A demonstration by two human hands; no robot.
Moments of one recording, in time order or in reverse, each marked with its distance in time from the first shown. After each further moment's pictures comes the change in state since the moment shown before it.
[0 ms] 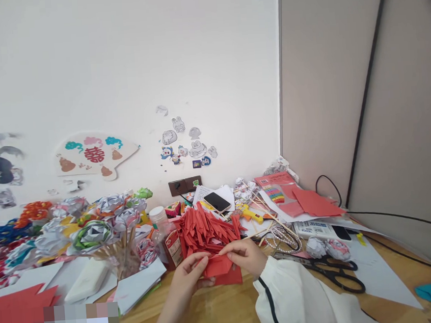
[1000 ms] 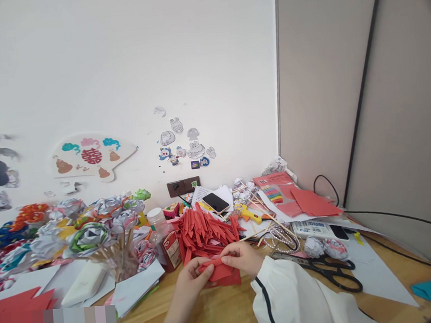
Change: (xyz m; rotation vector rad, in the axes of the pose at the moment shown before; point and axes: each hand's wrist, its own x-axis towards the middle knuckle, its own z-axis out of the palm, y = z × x) left_hand 0.001 -0.008 0.008 0.107 0.008 0.070; right_hand 0.005 0.016 0.004 0.037 -0.060 0.147
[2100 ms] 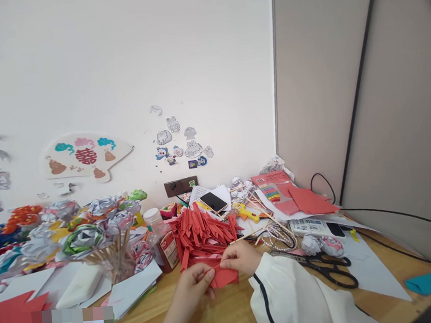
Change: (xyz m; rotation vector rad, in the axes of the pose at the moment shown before) left_hand -0.007 0.001 0.004 0.364 -0.130 0.085; right_hand -0.001 -0.002 -0.008 -0.310 -0.042 -0.101
